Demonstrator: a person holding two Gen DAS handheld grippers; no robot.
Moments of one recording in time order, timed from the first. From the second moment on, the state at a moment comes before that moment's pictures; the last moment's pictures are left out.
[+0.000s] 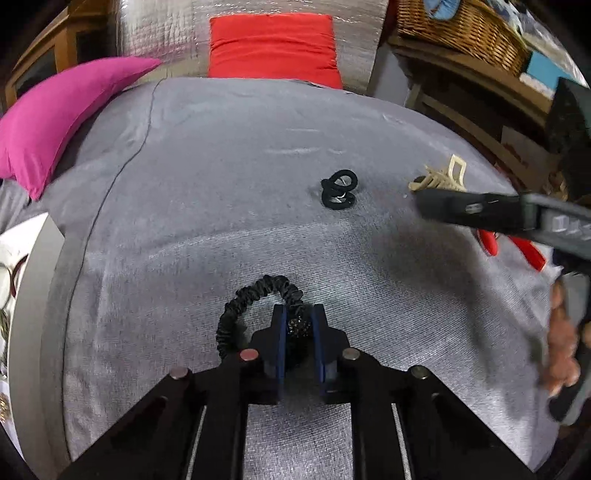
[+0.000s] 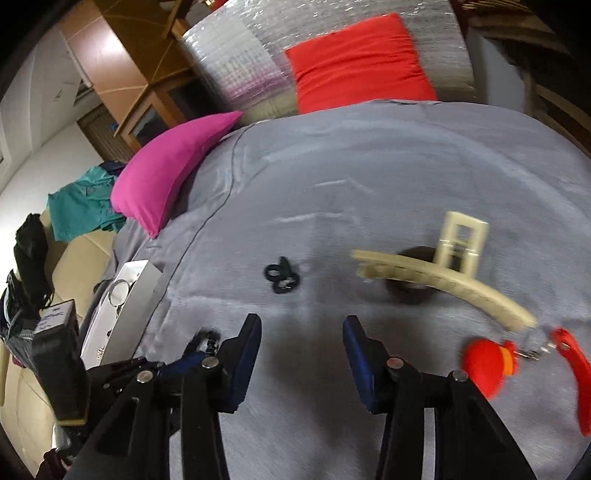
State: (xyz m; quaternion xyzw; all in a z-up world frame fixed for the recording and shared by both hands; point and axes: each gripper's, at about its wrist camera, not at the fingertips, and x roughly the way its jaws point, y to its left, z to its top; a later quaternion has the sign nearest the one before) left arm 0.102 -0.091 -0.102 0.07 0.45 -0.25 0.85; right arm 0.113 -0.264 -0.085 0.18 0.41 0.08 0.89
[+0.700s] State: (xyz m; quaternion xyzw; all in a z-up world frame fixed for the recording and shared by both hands) left arm 0.103 -0.047 -0.078 0.04 0.42 -0.25 0.87; right arm 0.178 -0.225 -0.107 0.15 0.41 0.02 0.90
